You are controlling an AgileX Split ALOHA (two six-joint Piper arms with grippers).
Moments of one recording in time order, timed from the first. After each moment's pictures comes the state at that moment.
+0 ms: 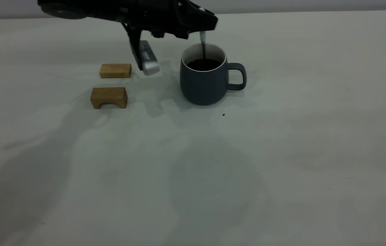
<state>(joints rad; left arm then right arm) -0.27 2.53 -1.60 -1.74 0.73 -0.90 0.10 0.02 -0.47 0.00 1.13 0.03</state>
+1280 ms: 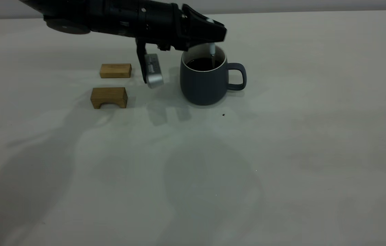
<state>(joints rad) -0.27 2.59 -1.62 -1.70 0.93 -0.90 0.10 0.02 -0.47 0.00 1.13 0.03</state>
